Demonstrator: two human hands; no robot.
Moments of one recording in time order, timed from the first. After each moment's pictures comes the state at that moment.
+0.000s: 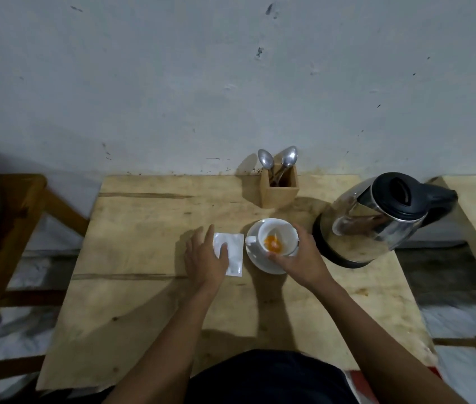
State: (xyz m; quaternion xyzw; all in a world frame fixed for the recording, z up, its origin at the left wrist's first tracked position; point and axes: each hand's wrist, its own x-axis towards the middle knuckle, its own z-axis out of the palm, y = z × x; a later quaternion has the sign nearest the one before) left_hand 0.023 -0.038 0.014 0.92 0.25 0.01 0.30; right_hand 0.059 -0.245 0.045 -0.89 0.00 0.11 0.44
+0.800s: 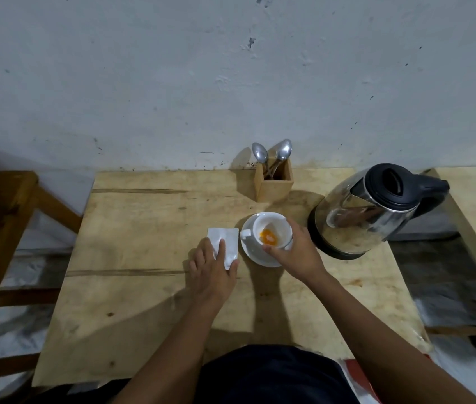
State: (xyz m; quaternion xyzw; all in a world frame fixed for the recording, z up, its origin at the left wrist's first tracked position) left_hand -0.009 -0.060 -0.008 0.98 0.15 -0.12 0.10; right_hand 0.056 -0.246 0.044 -0.91 -0.01 0.11 0.40
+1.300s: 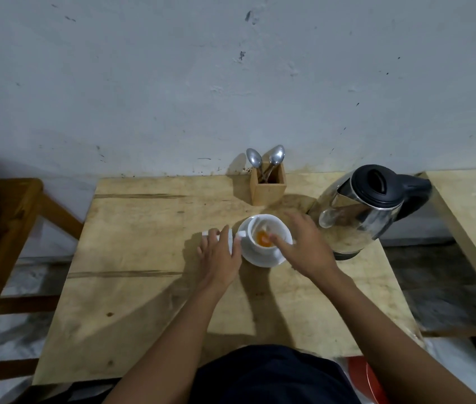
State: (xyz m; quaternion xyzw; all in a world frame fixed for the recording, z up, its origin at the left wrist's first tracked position) left_hand 0.017 -0.078 0.035 0.95 0.16 -0.02 0.27; right_hand 0.045 -0.261 0.105 -0.93 -0.07 0.06 0.35
